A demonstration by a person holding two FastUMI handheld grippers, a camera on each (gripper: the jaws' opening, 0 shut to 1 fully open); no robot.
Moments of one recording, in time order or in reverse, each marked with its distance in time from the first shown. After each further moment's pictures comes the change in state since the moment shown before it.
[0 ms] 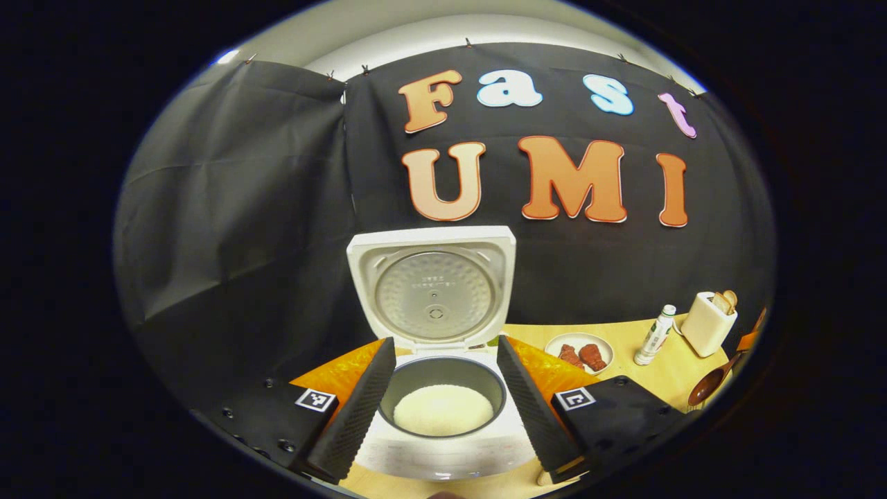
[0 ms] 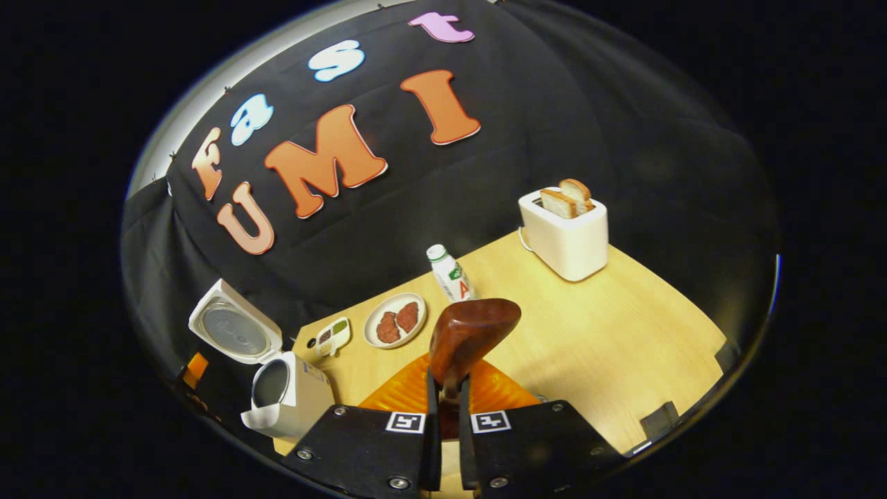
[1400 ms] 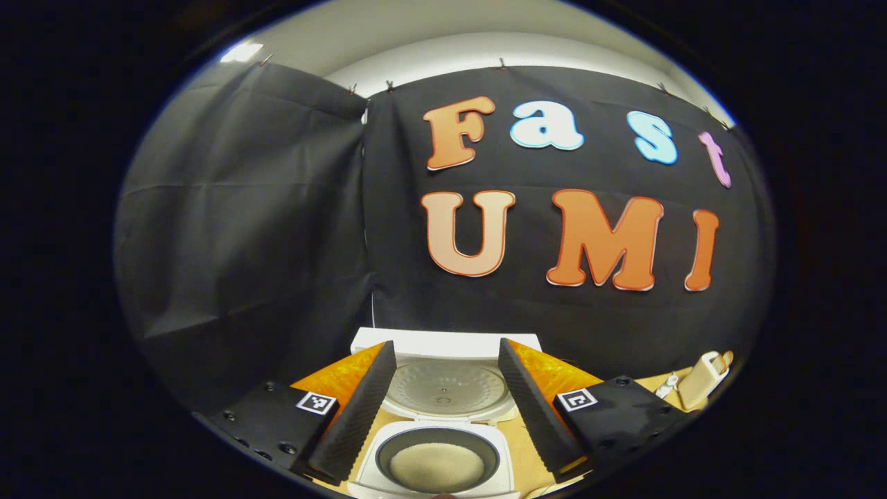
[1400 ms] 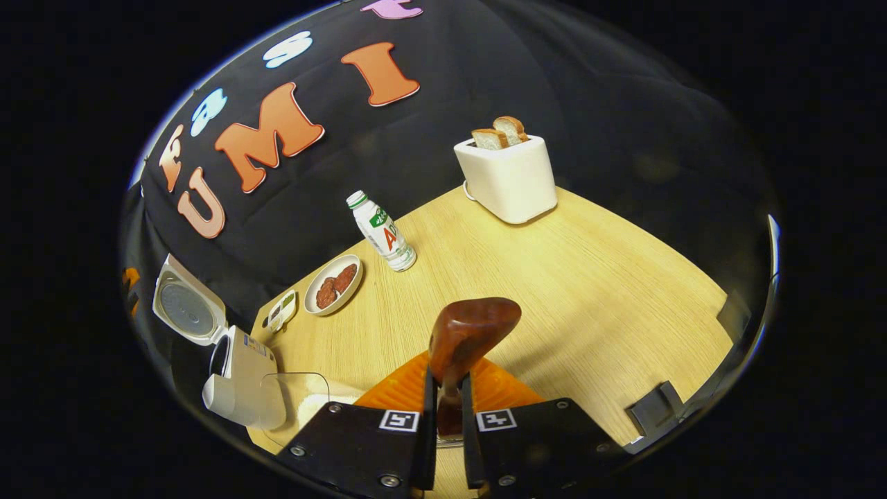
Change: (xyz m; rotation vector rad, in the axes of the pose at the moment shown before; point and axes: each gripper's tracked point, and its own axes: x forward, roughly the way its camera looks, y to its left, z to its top) left arm 0.080 0.054 0.137 -0.173 -0.088 0.059; right arm 0.036 -0.083 -0.088 0.046 0.122 -0.099
